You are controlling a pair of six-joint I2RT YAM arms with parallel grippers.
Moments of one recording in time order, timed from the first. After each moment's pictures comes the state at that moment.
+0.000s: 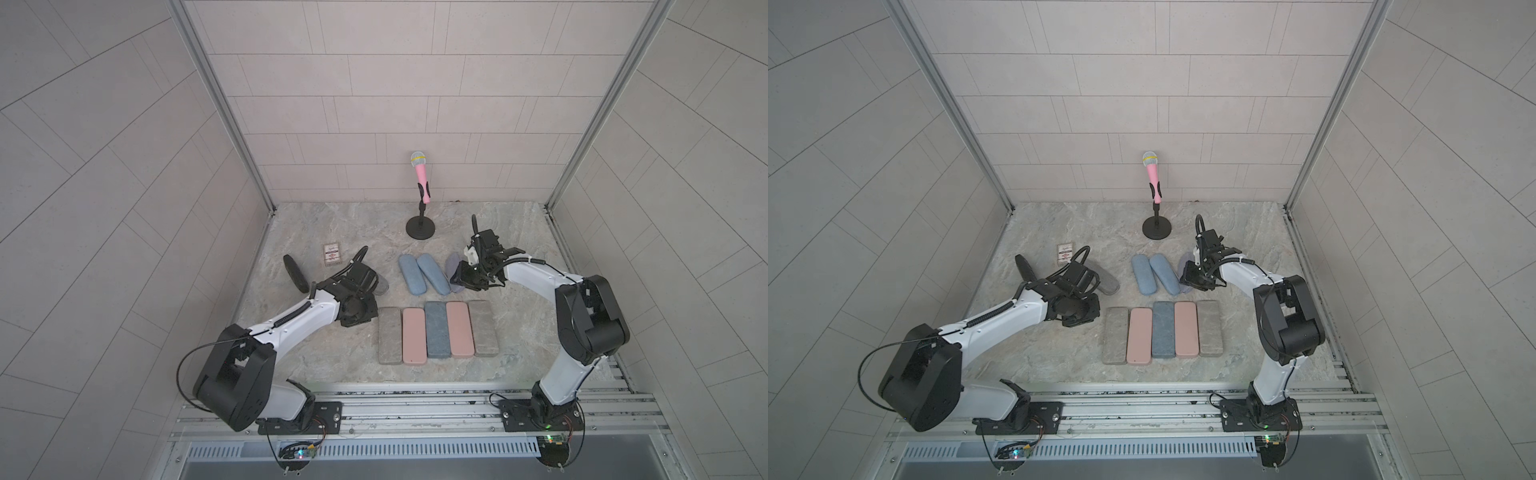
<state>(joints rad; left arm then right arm) -0.52 1.39 0.84 -0.67 0.06 -0.74 0.25 1.75 1.13 -0.52 -0.35 0.53</state>
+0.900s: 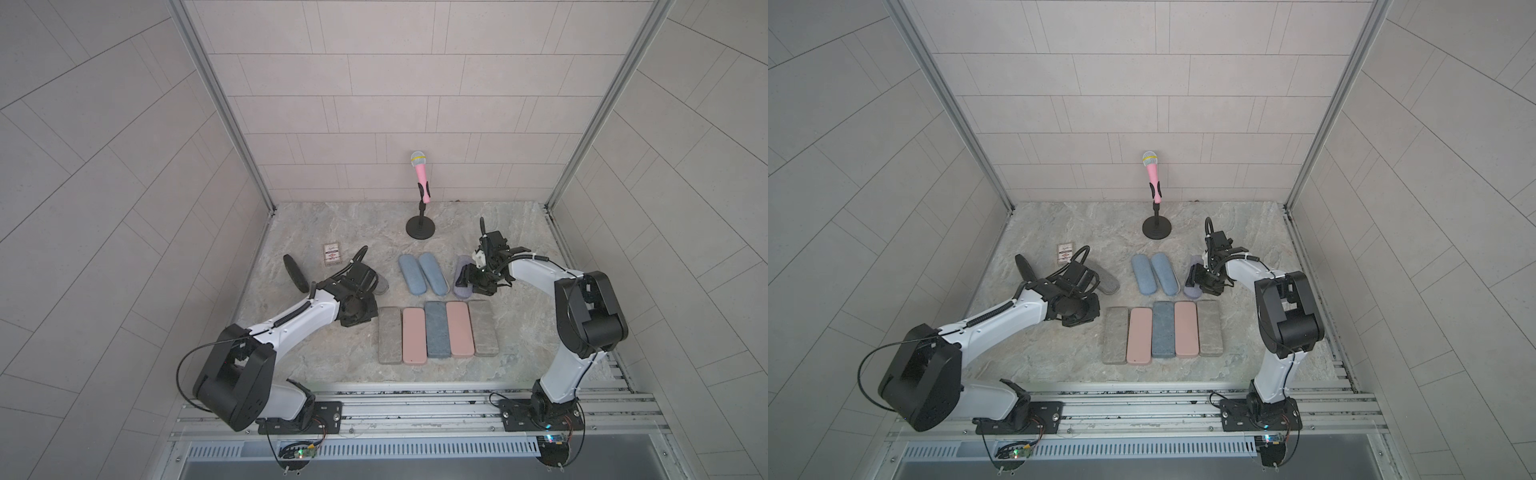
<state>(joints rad) -0.52 1.40 0.84 -0.67 0.06 -0.75 0.18 1.76 1.13 -0.61 -0.31 0.47</state>
